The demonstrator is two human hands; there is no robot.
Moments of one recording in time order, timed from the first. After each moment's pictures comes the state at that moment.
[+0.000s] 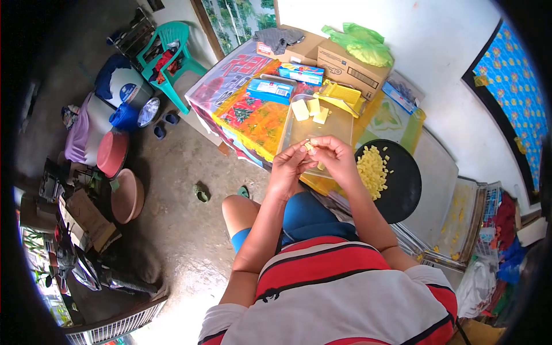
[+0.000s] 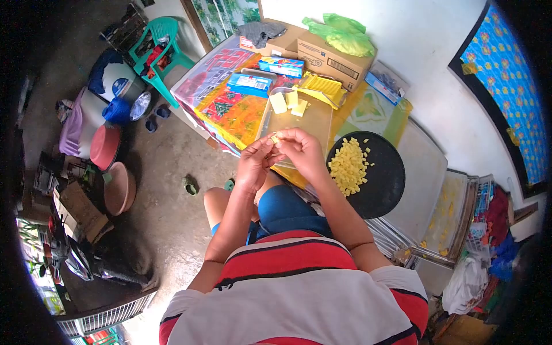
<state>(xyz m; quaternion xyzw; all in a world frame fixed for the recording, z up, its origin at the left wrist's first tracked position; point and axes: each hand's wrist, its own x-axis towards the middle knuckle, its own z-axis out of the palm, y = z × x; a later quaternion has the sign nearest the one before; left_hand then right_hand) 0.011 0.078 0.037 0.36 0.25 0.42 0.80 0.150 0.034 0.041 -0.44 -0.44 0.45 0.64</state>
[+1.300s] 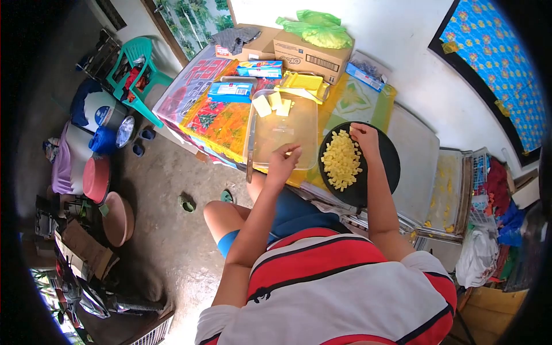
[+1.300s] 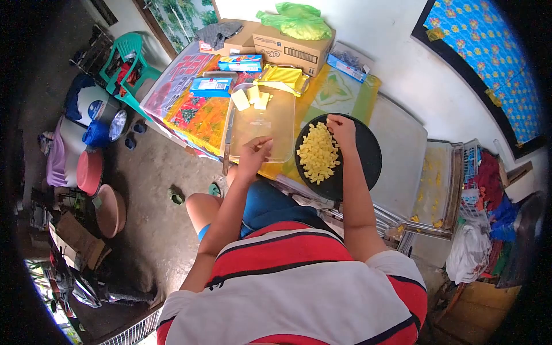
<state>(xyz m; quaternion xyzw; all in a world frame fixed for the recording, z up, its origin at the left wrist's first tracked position) 0.076 0.069 -0.032 0.60 0.37 0.29 0.64 0.357 -0.011 -0.064 -0.73 -0.28 0.24 0.57</state>
